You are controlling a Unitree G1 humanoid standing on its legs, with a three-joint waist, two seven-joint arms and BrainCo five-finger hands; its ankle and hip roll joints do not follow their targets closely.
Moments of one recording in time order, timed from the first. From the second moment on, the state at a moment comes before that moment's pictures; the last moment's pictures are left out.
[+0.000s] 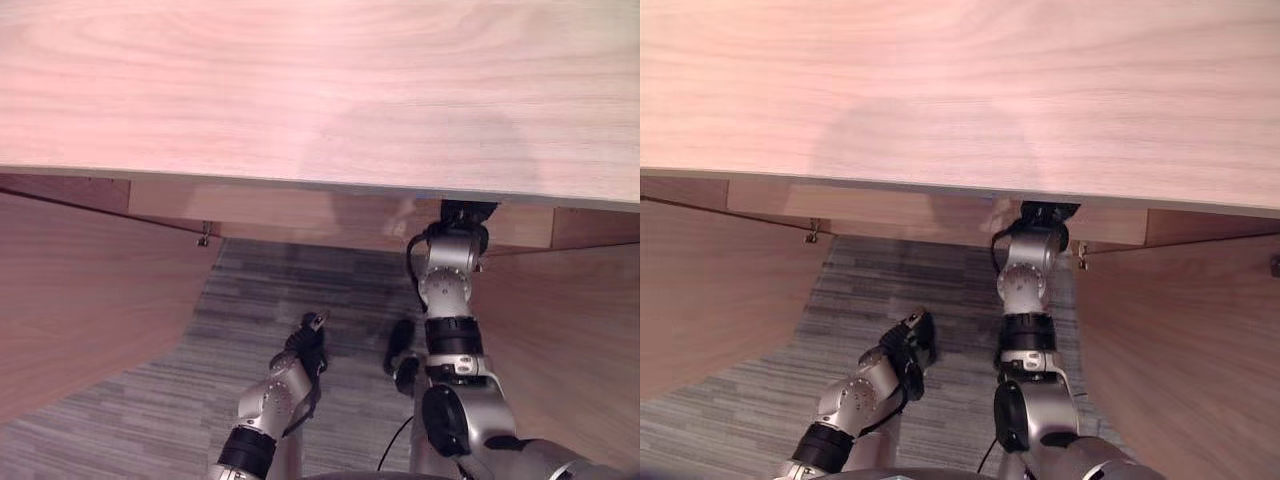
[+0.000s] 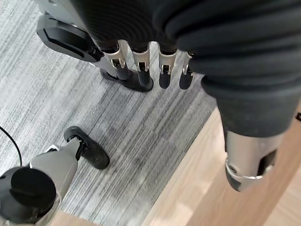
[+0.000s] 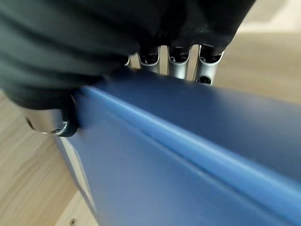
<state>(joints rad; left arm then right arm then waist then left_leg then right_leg) -0.08 -0.05 -0.20 0.26 -0.70 0.44 0.53 -0.75 0.11 -0.27 0.32 0.96 -0.35 -0.39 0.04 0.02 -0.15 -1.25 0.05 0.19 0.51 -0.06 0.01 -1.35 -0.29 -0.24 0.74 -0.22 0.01</state>
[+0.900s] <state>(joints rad) -0.16 -0.05 -0.20 0.15 -0.74 0.47 0.62 -1.16 0.14 -0.40 0.39 0.95 -0.45 -0.68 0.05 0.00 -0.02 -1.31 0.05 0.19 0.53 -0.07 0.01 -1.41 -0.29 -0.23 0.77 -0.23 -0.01</state>
